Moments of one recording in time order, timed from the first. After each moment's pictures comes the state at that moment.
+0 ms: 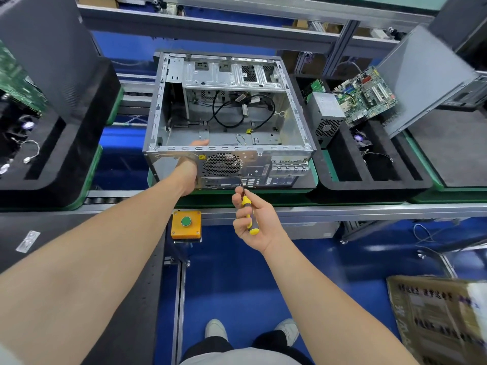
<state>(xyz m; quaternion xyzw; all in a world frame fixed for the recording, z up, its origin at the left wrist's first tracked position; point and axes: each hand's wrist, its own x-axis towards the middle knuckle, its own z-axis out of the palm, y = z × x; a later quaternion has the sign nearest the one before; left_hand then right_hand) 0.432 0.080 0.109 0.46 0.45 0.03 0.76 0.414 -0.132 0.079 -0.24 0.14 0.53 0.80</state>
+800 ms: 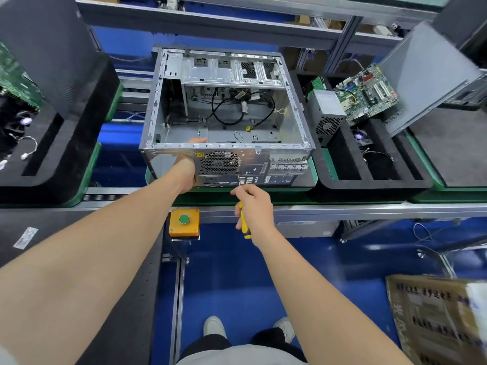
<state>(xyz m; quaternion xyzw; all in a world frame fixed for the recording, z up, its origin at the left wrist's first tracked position) 0.432 0.076 0.117 0.45 0.46 0.05 0.77 0.416 -0.118 0.083 -0.78 -0.01 0.25 0.58</state>
